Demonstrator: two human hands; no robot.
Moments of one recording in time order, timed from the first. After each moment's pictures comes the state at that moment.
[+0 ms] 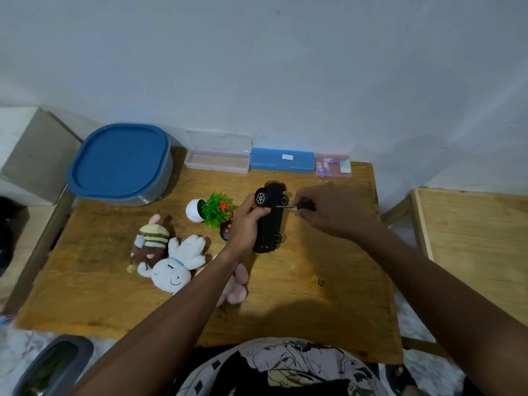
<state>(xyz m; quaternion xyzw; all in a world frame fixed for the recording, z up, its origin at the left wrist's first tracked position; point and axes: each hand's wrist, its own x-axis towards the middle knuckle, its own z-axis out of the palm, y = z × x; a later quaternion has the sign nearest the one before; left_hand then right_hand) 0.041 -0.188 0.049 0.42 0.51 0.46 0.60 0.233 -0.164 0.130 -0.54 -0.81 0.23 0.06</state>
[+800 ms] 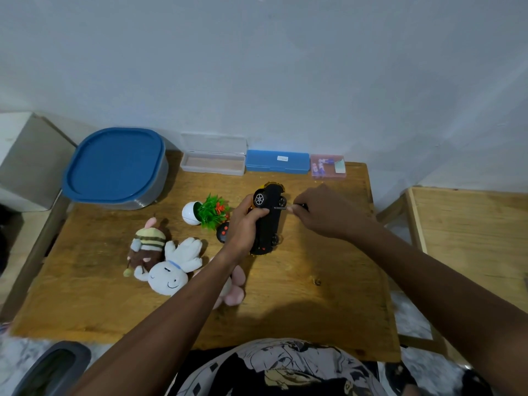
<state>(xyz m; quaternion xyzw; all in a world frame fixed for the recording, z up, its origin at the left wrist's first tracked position) 0.043 -0.188 0.052 0.42 0.52 0.45 0.59 0.230 -0.164 0.130 -0.54 -0.81 0.23 0.01</state>
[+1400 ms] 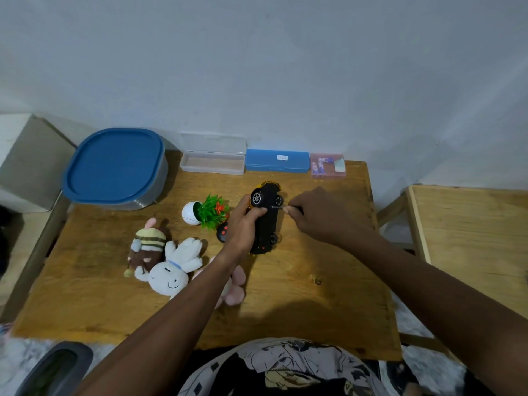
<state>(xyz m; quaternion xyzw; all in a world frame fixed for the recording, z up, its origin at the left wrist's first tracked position) 0.040 -0.190 0.053 0.42 0.54 0.44 0.58 0.222 -0.169 0.118 -0.56 -0.80 0.21 0.04</state>
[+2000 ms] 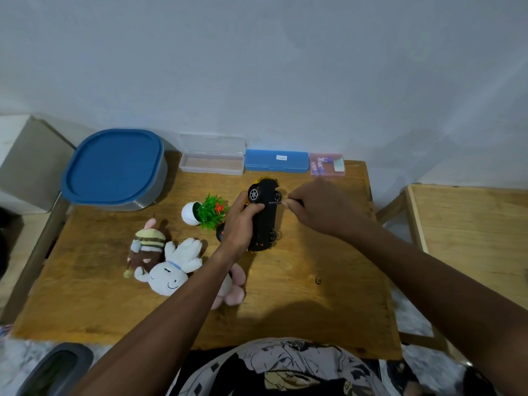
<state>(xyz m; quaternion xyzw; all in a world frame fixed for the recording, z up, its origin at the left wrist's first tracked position) 0.039 -0.184 0.055 0.41 0.54 0.44 0.59 0.224 -0.160 0.129 -0.53 -0.83 0.16 0.05</state>
